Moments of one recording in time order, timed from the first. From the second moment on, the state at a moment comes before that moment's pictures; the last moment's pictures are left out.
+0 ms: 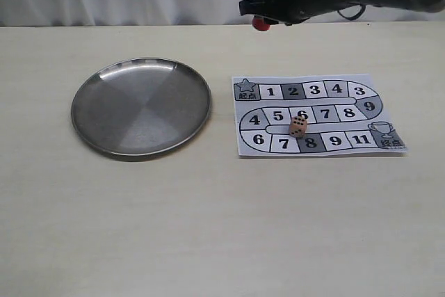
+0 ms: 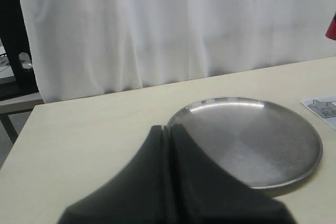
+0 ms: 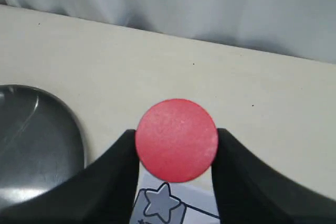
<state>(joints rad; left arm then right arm) 0.00 0.00 0.00 0.14 0.18 -0.10 0.28 2.00 -1.52 0.25 0.28 -0.18</state>
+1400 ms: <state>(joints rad) 0.00 0.00 0.00 0.14 0.18 -0.10 0.26 2.08 -1.52 0.14 0.37 -0.19</state>
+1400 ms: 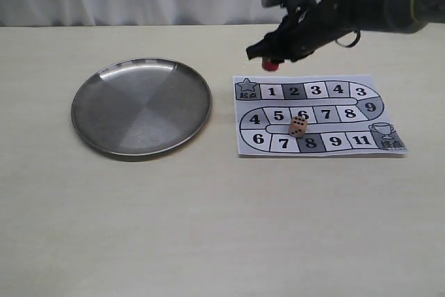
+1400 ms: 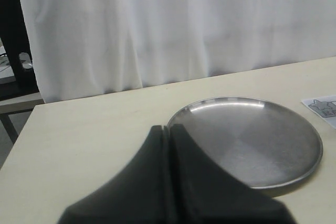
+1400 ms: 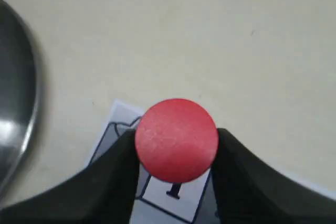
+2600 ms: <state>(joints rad) 0.00 0.00 0.00 0.14 0.18 -0.10 0.18 2.18 -1.43 0.07 0.30 -0.15</state>
